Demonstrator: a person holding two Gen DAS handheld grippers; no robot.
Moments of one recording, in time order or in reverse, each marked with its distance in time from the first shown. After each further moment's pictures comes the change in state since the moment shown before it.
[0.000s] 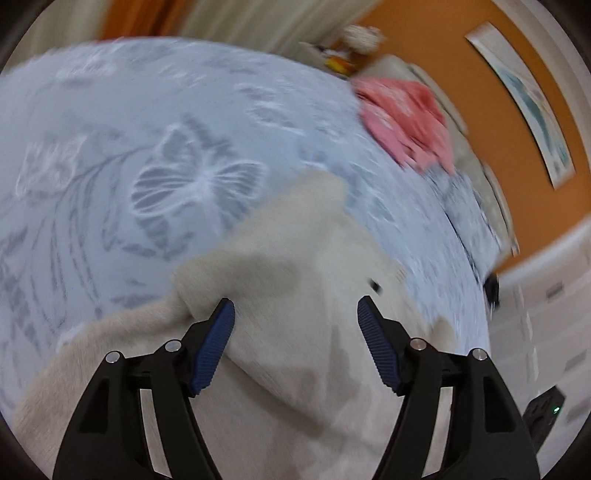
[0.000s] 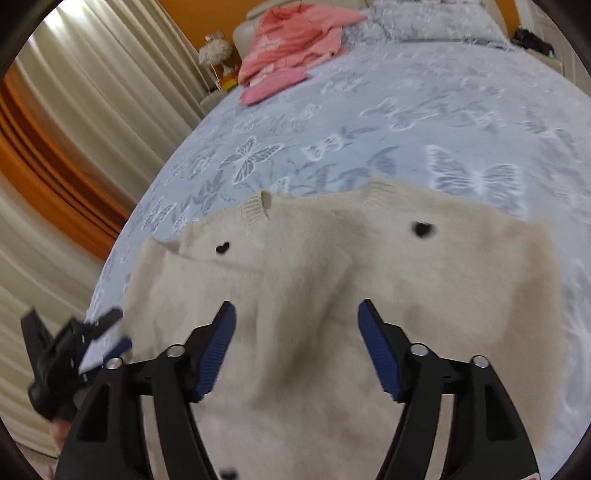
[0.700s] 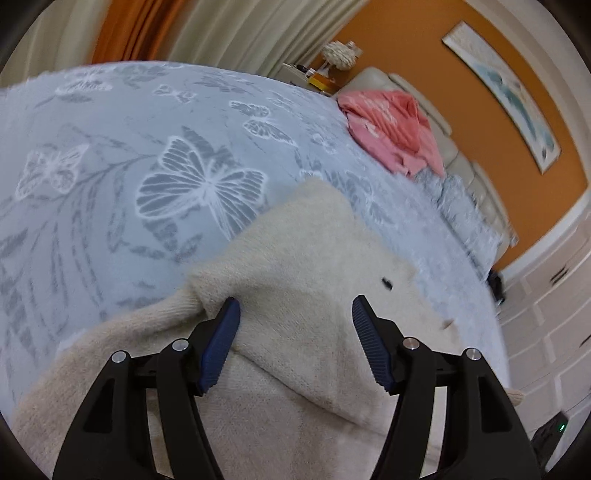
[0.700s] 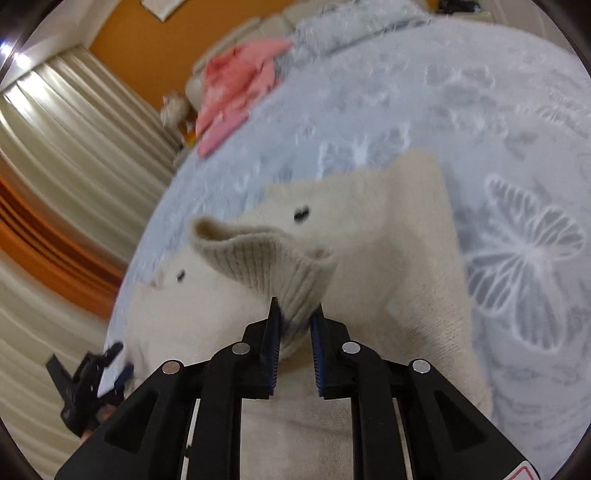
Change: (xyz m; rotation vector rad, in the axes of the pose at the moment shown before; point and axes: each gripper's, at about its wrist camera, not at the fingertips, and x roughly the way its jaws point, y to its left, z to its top) left arm -0.008 0.017 -0.018 0.115 -0.098 -0.043; right arm -0.076 -0.103 -0.072 0.236 -0.203 0.026
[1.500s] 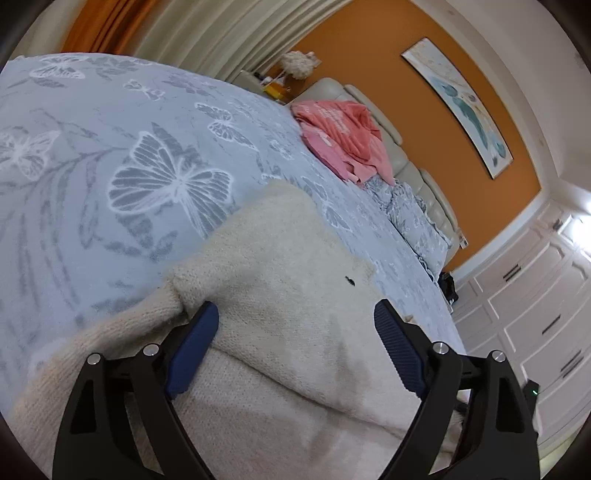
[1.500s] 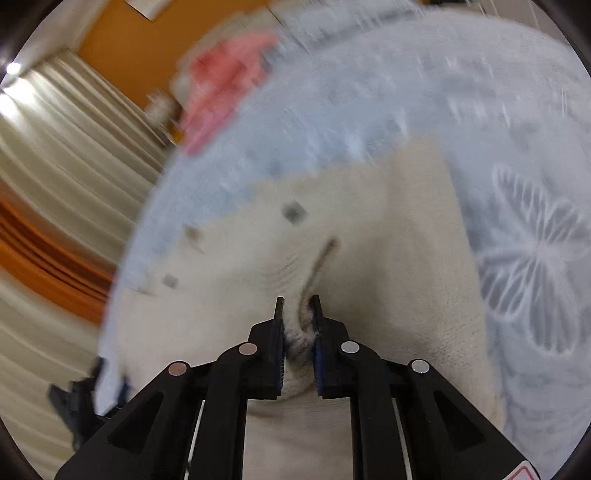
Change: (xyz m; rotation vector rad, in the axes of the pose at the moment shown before) left arm -0.003 0.014 -0.008 0.033 -0.030 -0.212; right arm 0.012 0.009 0.007 0.006 0.008 -0.011
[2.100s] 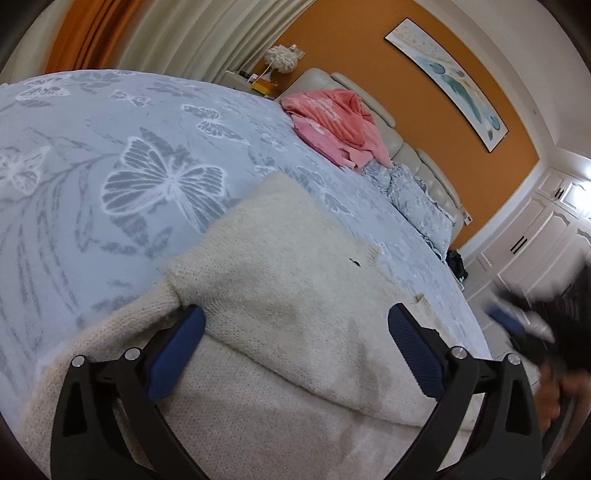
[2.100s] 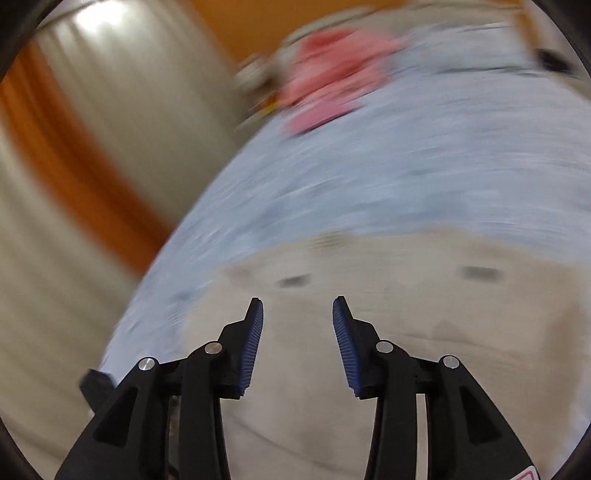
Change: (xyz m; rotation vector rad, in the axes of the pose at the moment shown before) left arm 0.005 -0.002 -0.014 0.118 0.022 0.011; right arm 0.088 0.191 -0.001 -0.350 0.156 0.184
